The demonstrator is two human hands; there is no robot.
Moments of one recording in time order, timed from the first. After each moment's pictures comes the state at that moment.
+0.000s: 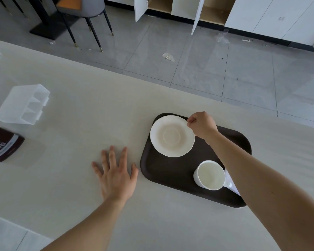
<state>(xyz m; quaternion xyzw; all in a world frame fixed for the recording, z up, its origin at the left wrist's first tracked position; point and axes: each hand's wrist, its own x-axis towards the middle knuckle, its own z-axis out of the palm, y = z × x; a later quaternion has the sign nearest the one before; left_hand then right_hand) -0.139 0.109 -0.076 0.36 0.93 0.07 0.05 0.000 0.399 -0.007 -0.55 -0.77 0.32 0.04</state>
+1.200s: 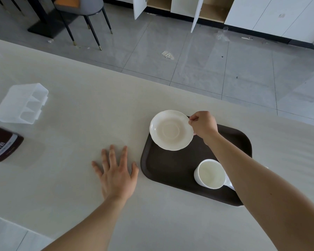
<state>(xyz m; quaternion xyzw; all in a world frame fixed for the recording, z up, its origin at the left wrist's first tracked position) -0.139 0.110 -0.077 0.36 0.93 0.07 0.05 0.000 0.391 -0.009 -0.60 -0.70 0.37 0.09</state>
